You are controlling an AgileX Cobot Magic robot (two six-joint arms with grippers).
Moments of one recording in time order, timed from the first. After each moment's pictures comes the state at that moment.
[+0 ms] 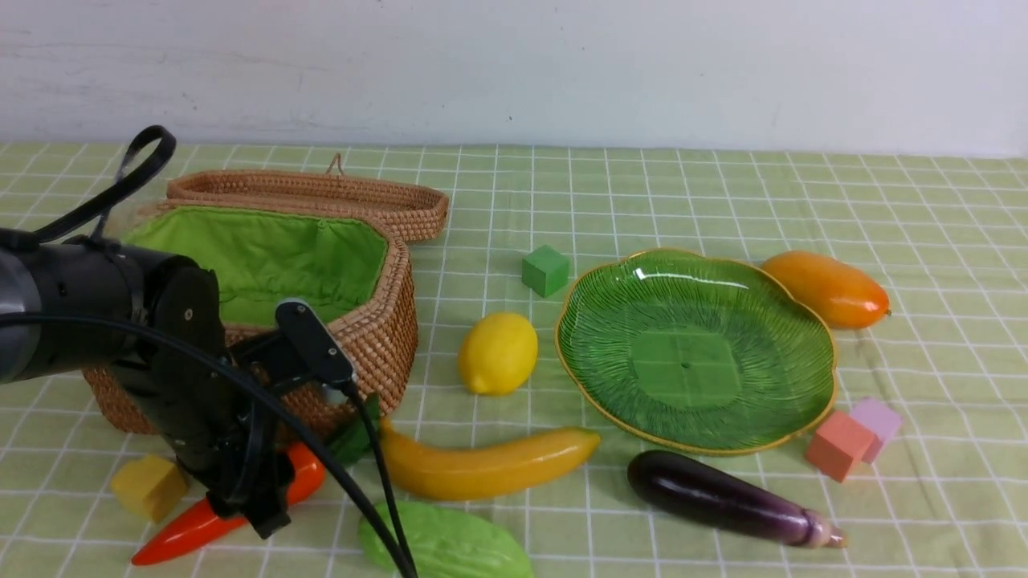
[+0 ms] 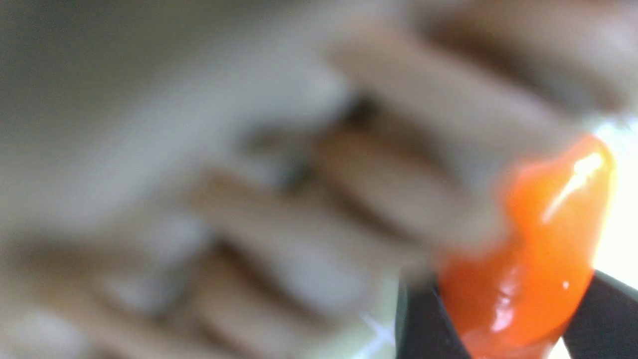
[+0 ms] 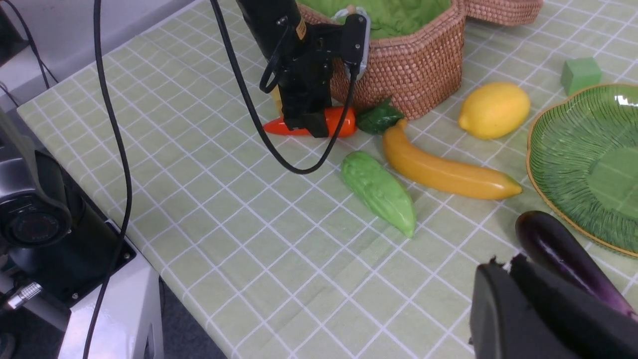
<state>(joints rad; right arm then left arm) 0.41 0.46 -0.91 0.51 1.05 -0.31 -0.25 1.70 -0.97 0.00 0.67 0.63</state>
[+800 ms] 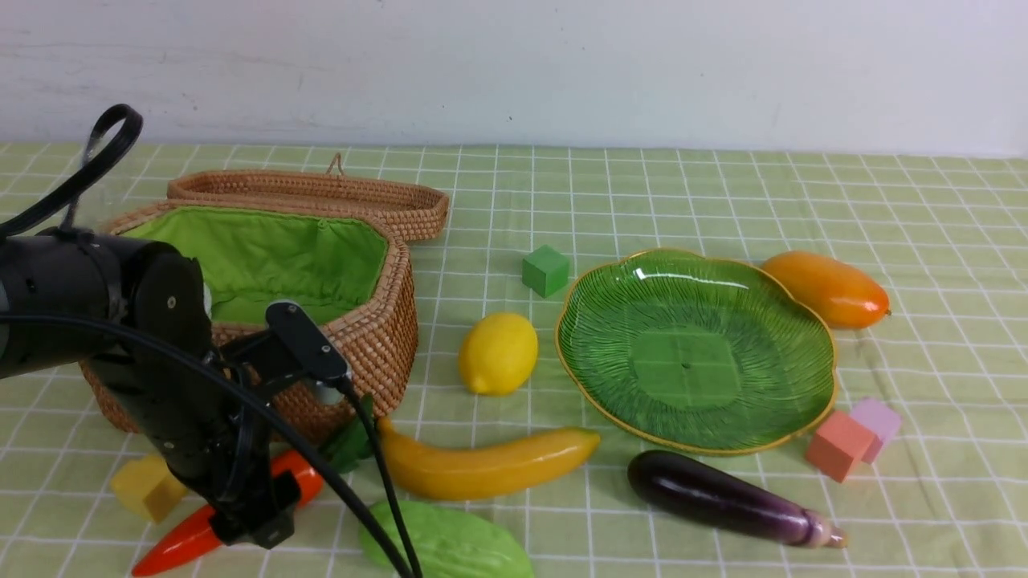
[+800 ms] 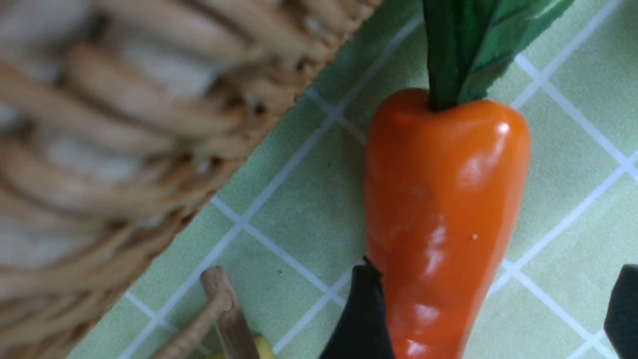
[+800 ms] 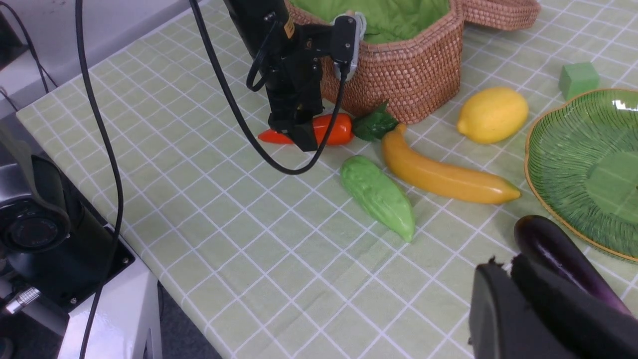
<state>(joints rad) 0.41 0.46 -0.91 0.51 1.04 -0.31 -0.25 1.65 -0.96 -0.06 0.72 0.63</state>
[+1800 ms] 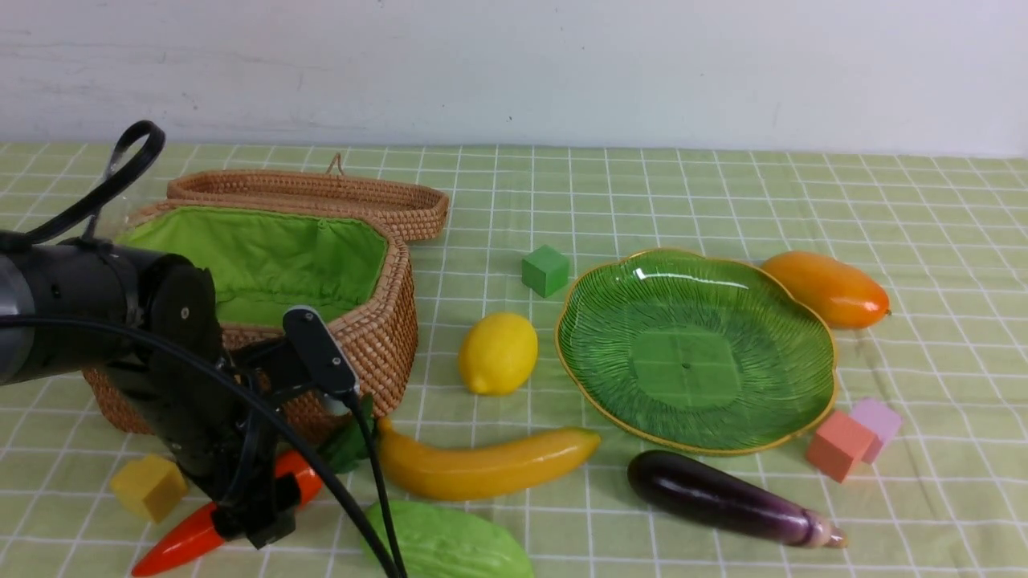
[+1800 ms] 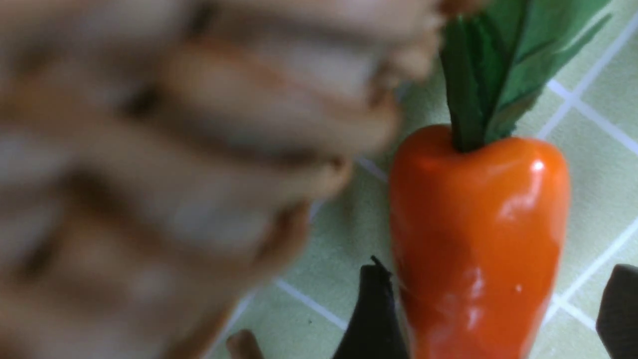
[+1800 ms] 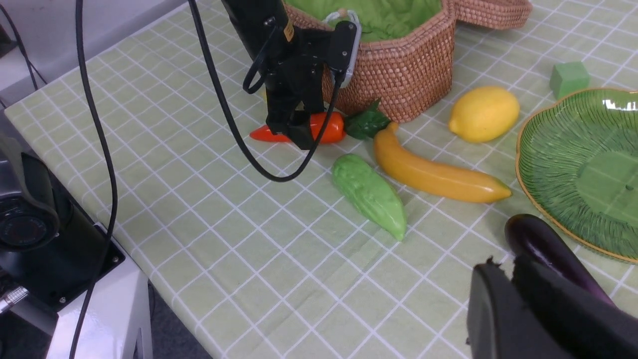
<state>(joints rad) 0.41 0.46 -0.91 0.50 1.04 -0.31 -0.25 1.70 -0.96 -0.05 0.66 0.73</state>
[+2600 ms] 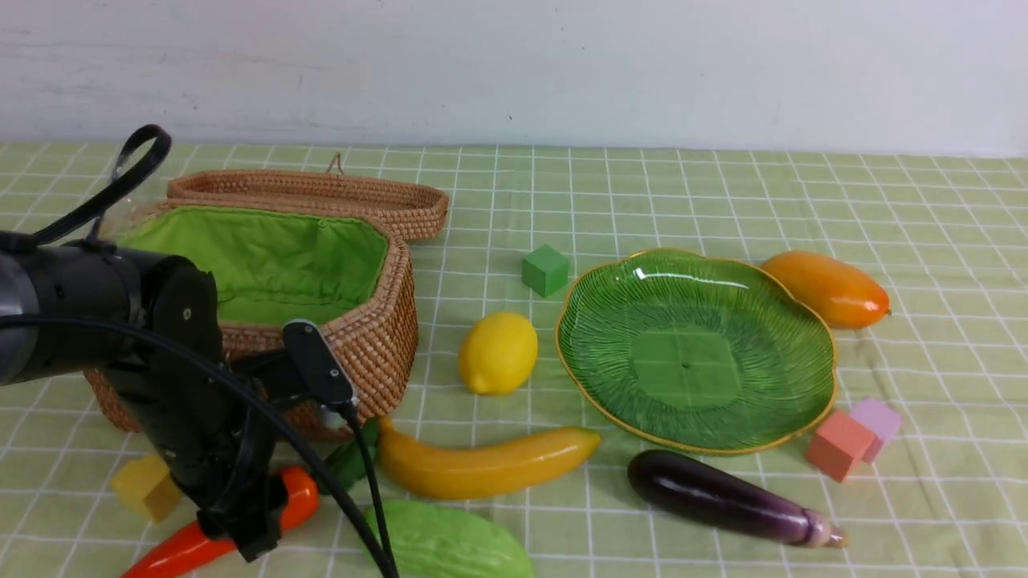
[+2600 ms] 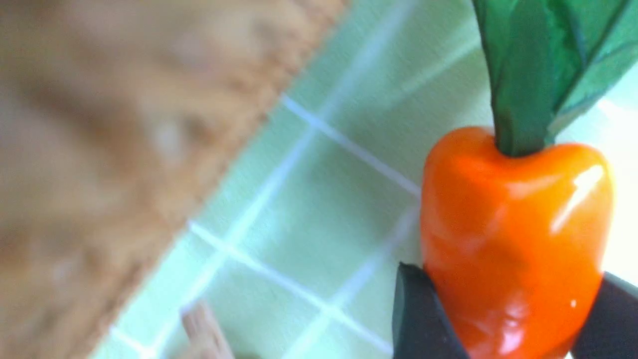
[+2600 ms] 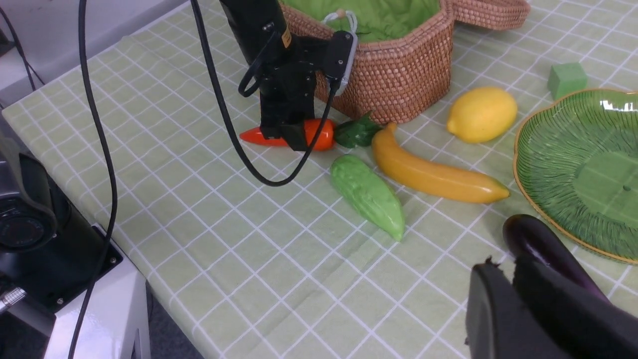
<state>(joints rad) 0.41 0.46 -0.91 0.50 1.04 -0.31 -0.25 1.68 -0.96 -0.05 0.75 0.73</state>
